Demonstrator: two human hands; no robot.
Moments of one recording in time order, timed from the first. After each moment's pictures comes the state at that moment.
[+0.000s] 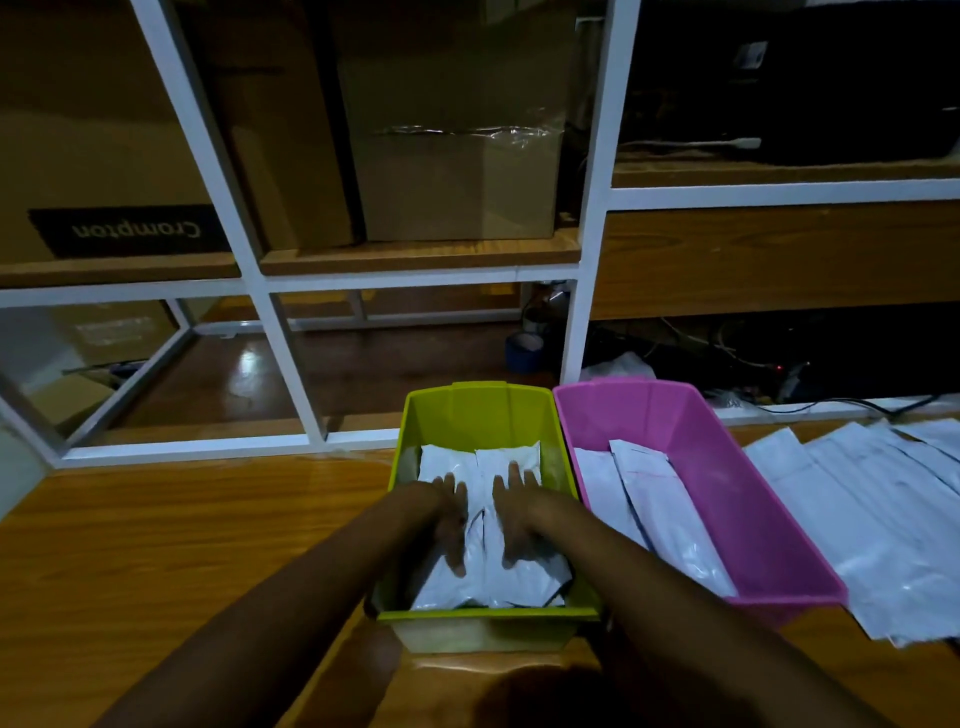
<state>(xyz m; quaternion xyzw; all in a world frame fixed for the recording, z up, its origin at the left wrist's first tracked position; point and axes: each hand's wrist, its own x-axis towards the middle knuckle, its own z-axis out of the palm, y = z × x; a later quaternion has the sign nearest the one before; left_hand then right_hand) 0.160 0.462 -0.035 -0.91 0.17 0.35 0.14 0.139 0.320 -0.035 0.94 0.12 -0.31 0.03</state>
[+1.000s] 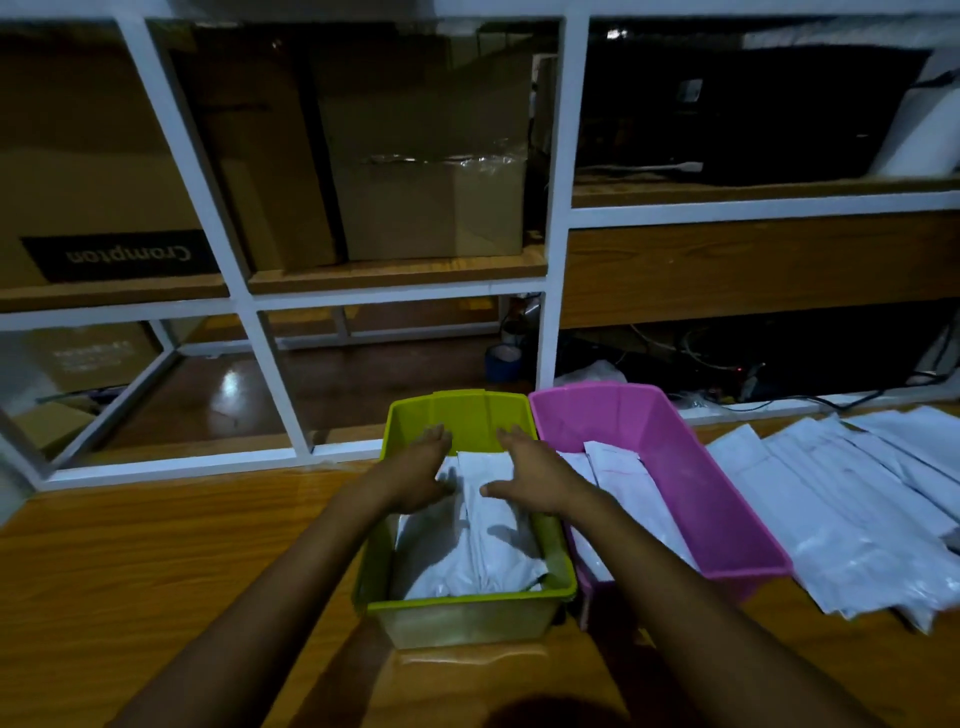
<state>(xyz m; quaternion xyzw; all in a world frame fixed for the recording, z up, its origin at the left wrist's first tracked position) 0.121 0.475 0.042 -0.97 0.19 0.11 -0.11 0.100 0.284 0.034 0.96 0.11 -0.07 -0.24</state>
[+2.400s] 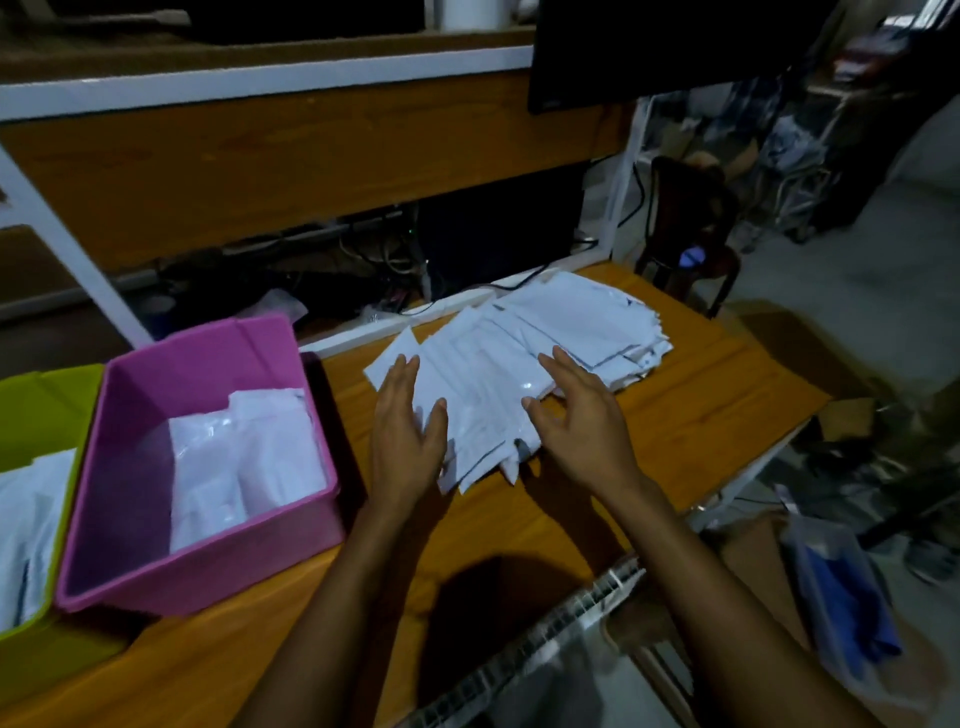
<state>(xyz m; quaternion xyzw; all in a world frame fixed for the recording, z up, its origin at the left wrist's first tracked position) -0.008 0.014 -0.034 -0.83 0.24 -0.11 -0.49 -0.112 -0.162 0.003 0.91 -0.15 0.21 -0.33</state>
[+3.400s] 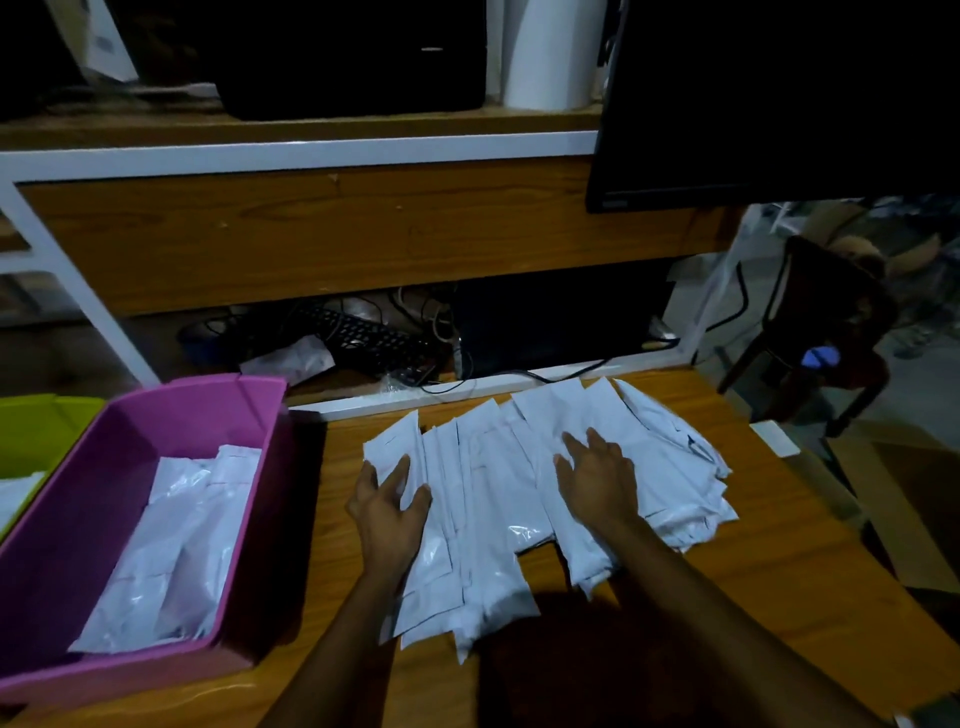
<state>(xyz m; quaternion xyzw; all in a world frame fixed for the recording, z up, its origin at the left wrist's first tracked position) 0.097 -0.070 -0.126 -0.86 -0.07 -0.07 -0.50 0.078 -0.334 -0.078 0.98 -0.14 0.05 -0.12</state>
